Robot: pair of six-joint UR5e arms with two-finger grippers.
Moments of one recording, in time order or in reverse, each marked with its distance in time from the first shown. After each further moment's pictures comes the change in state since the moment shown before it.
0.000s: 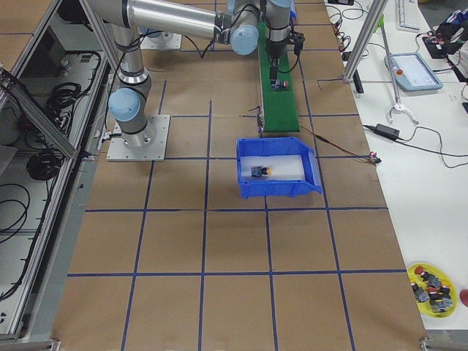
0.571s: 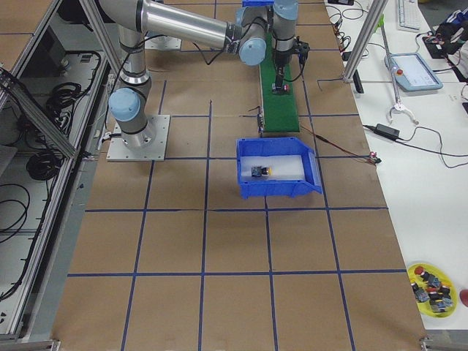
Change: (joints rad) left arm 0.000 -0.001 0.001 0.000 0.000 0.000; right arm 0.000 0.074 -0.001 -0.052 0.011 0.003
